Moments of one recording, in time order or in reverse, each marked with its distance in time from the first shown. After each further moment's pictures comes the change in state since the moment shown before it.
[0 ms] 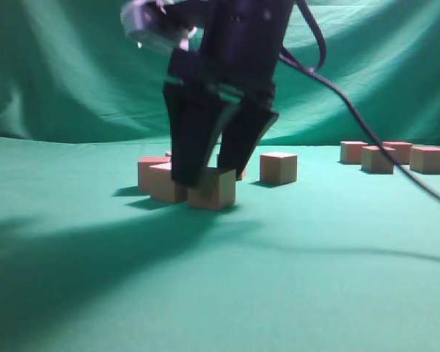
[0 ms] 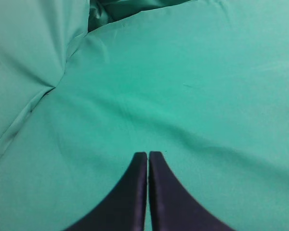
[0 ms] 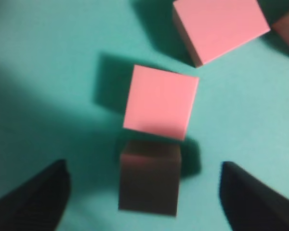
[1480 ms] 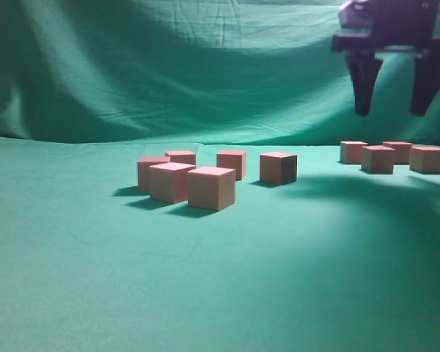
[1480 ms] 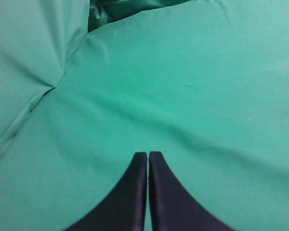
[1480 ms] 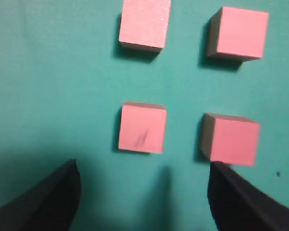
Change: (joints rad) left arm 0.000 0.000 0.000 0.000 0.000 0.000; right arm -0.477 0.041 -0.333 -0.278 0.223 0.711
